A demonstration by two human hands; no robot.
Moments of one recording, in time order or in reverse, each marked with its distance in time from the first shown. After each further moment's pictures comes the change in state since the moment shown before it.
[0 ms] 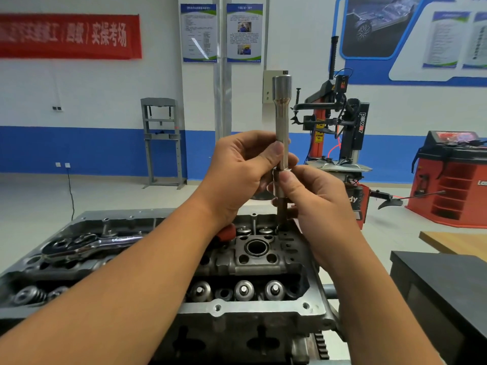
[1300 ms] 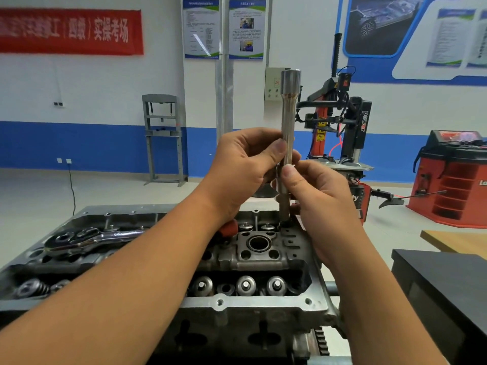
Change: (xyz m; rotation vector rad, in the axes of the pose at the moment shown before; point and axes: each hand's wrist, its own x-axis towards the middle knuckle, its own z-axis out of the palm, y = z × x) left_hand -0.002 0.004 0.002 0.014 0.014 -0.024; right_hand -0.001 -0.004 0.001 -0.032 0.008 0.000
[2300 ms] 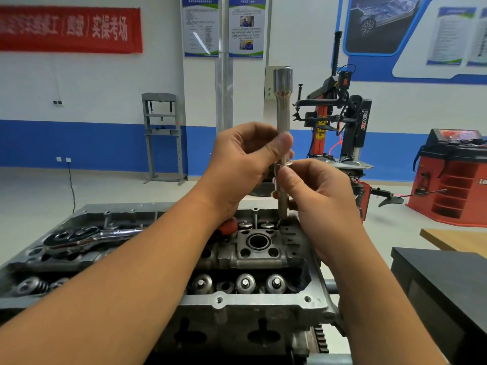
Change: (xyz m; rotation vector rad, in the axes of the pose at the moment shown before) left_hand 0.001 0.000 -0.001 0.014 0.021 0.004; right_hand 0.001 0.006 -0.003 -0.020 0.020 -0.032
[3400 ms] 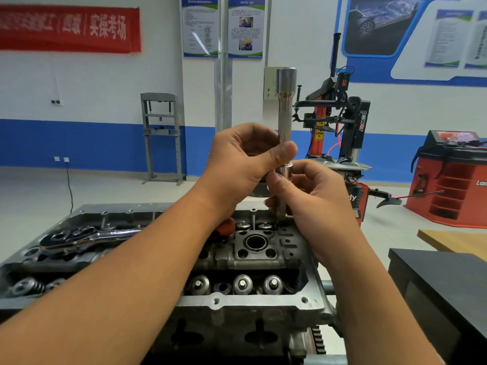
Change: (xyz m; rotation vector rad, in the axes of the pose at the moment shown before) left_hand 0.000 -0.003 0.001 0.074 0.053 0.036; right_hand 0.001 0.002 0.001 0.107 -0.047 0.083
